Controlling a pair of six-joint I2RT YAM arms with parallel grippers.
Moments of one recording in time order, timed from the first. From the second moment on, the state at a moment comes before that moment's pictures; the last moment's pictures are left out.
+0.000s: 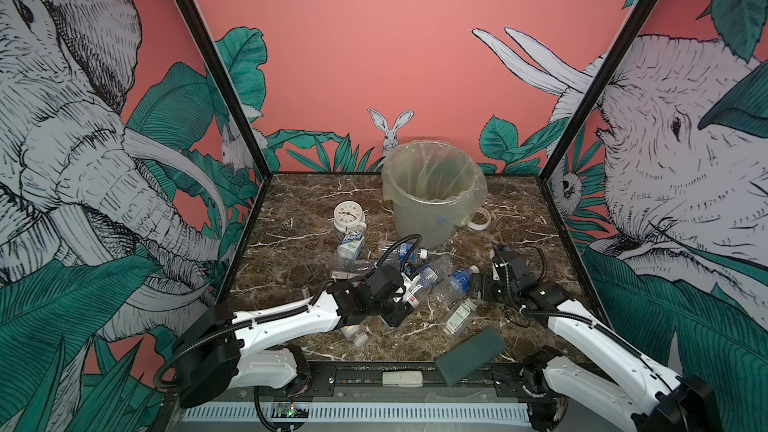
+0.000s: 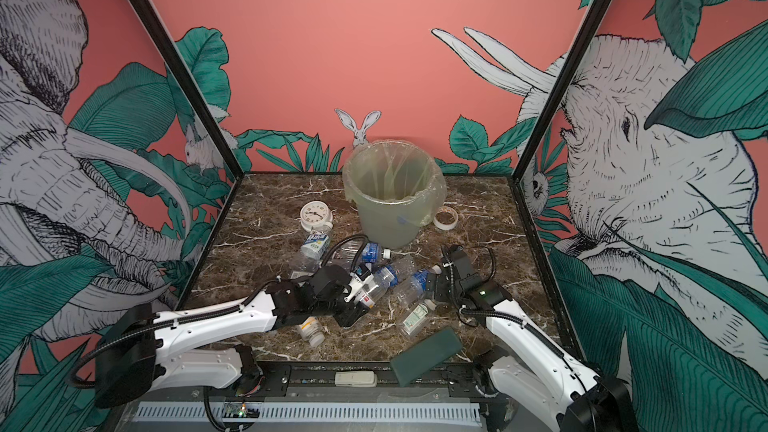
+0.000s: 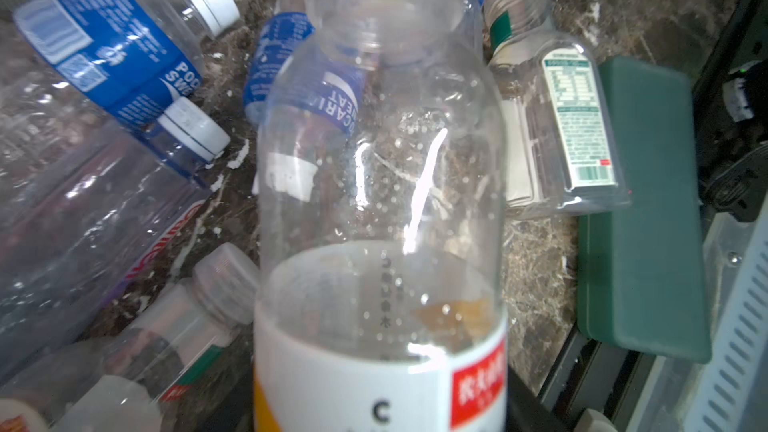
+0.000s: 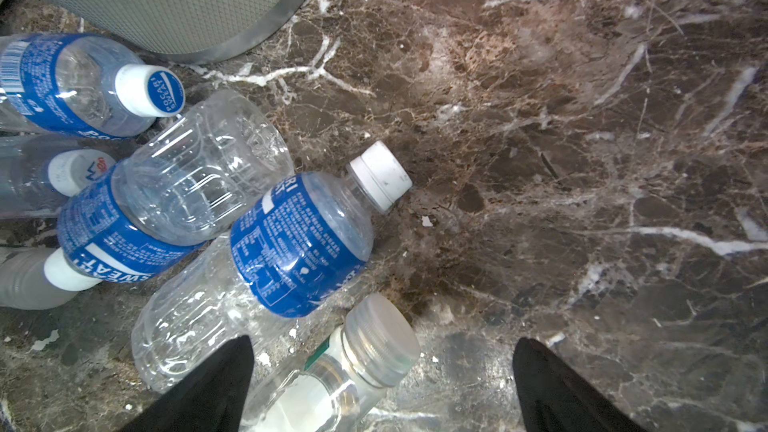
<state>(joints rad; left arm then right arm) -1.06 1.18 0.67 -0.32 0.02 -0.19 0.48 0.92 0.58 -0.62 0.10 0.50</state>
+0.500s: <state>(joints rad) -1.06 0.74 0.57 -0.29 -0.15 -0.20 0.48 0.92 0.58 -0.57 0.05 0.50</state>
